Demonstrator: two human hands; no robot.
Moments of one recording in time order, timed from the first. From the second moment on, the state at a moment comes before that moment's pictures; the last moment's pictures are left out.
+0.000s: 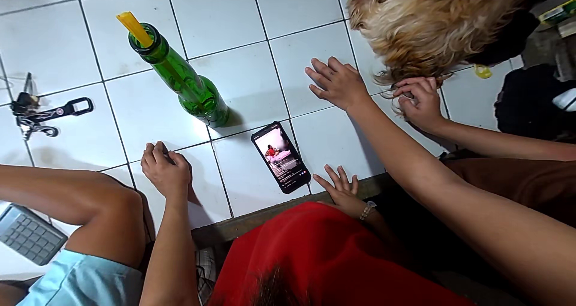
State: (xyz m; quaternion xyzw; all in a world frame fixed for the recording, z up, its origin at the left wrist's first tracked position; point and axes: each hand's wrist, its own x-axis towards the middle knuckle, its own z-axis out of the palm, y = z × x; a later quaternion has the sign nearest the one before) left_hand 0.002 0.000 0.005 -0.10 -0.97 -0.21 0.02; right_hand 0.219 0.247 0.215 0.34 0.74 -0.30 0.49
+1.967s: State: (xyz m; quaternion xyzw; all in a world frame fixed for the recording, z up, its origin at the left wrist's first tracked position) left_hand 0.001 0.000 0.006 -0.10 -0.97 -0.21 0.01; right_hand 0.224 0.252 0.195 0.34 0.75 -0.33 0.46
